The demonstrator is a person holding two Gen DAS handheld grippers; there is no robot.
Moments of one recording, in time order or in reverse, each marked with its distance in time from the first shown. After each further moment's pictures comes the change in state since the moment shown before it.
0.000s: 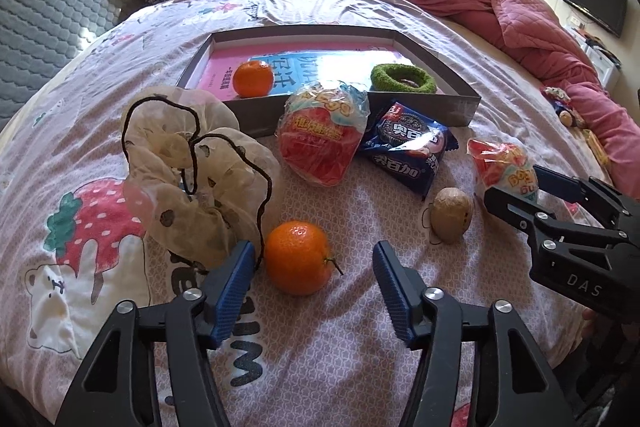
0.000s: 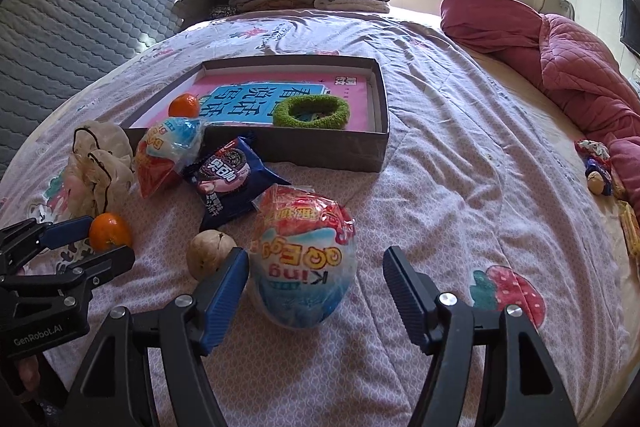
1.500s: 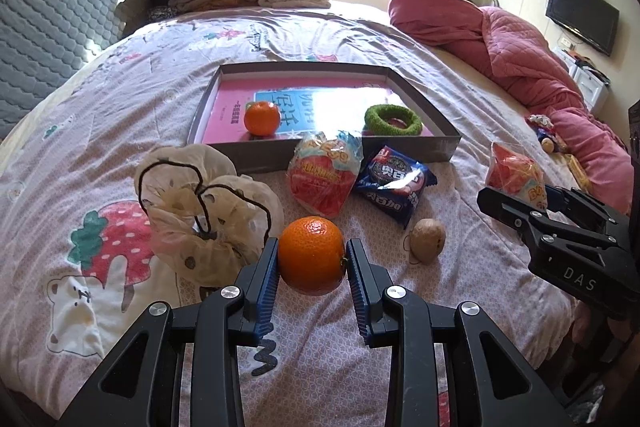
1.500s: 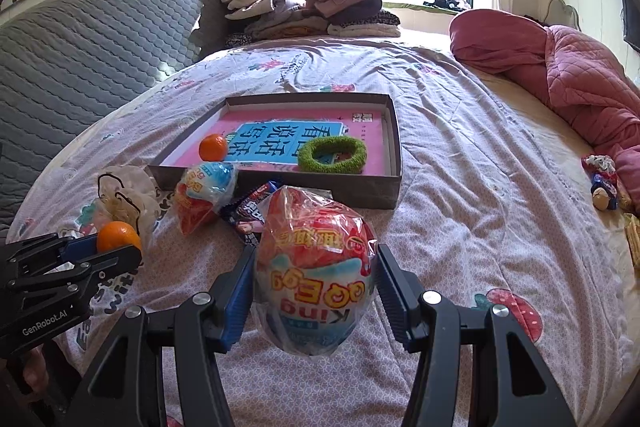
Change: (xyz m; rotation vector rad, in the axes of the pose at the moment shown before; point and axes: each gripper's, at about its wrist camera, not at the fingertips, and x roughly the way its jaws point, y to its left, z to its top) left arm -0.042 0.011 0.009 -0.028 -0.087 -0.040; right arm -0.037 0.007 0.015 0.013 -0.102 0.079
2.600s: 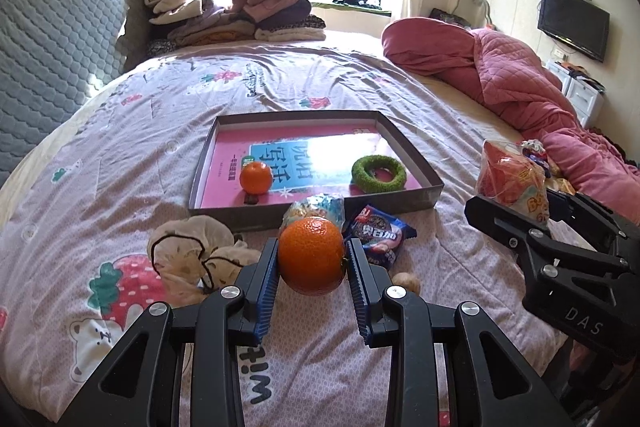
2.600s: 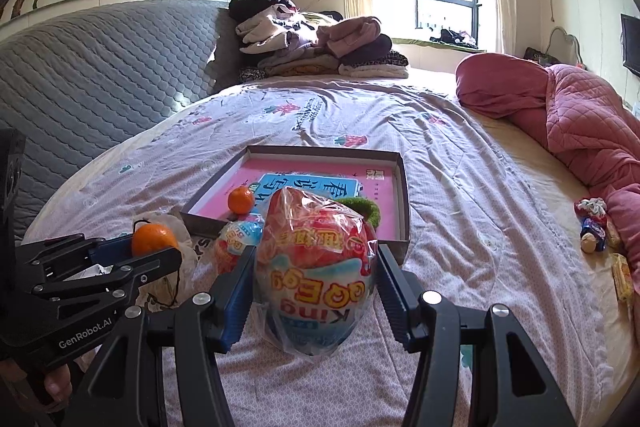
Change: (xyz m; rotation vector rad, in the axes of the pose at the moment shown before) left arm -0.027 -0.016 0.034 0.027 -0.102 0.007; right arm -0.036 0.023 0.033 -0.040 -0.118 0.004
